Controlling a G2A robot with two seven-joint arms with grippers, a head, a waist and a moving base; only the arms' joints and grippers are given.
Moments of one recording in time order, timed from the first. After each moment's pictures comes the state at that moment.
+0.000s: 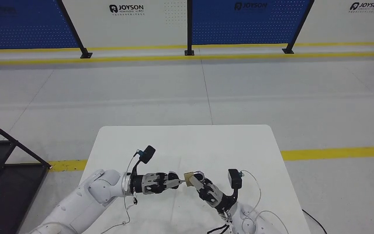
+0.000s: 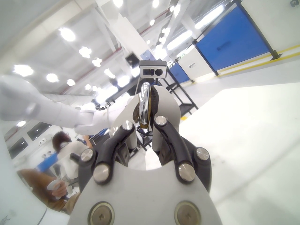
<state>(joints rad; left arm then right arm) 1.31 -0.81 -0.85 -1.52 -0.08 -1.01 -0.57 -1.59 -1.25 0.92 -1.42 -0.70 -0.97 -0.40</state>
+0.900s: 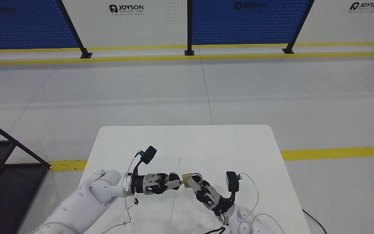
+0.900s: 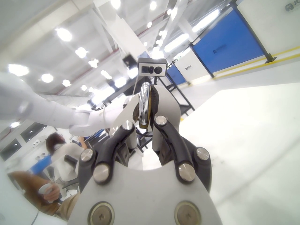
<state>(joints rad) 1.31 -0.82 -0.85 -1.52 -0.08 -1.01 -0.59 -1.60 -1.27 0.90 -1.41 -0.77 -0.93 -0.47</state>
